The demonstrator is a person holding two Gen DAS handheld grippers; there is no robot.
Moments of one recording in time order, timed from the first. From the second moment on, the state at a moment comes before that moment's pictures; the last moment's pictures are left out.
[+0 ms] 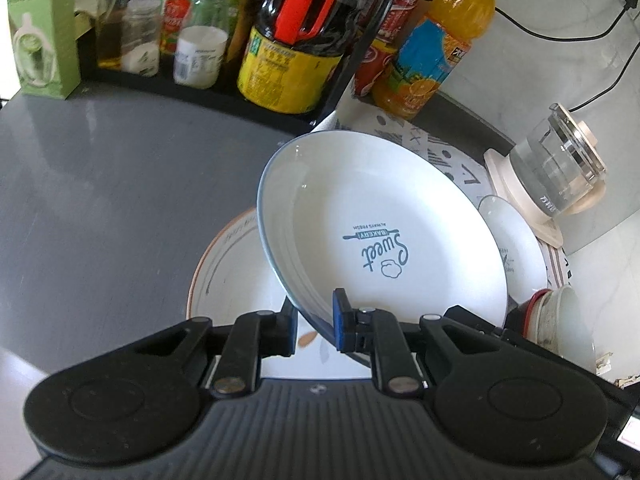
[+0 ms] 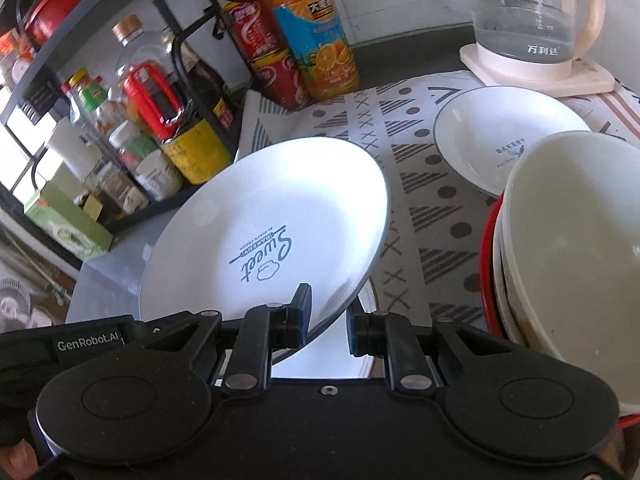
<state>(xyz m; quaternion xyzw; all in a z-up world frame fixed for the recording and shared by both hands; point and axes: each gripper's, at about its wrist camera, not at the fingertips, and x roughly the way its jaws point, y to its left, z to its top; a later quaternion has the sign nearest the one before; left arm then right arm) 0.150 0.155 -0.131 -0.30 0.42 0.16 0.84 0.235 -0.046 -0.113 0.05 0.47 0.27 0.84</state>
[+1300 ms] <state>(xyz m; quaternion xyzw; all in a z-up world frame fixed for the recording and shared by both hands) 0.115 0.144 -0.149 -0.32 0.48 0.17 0.80 0.213 -0.057 -0.122 0.02 0.49 0.27 0.83</state>
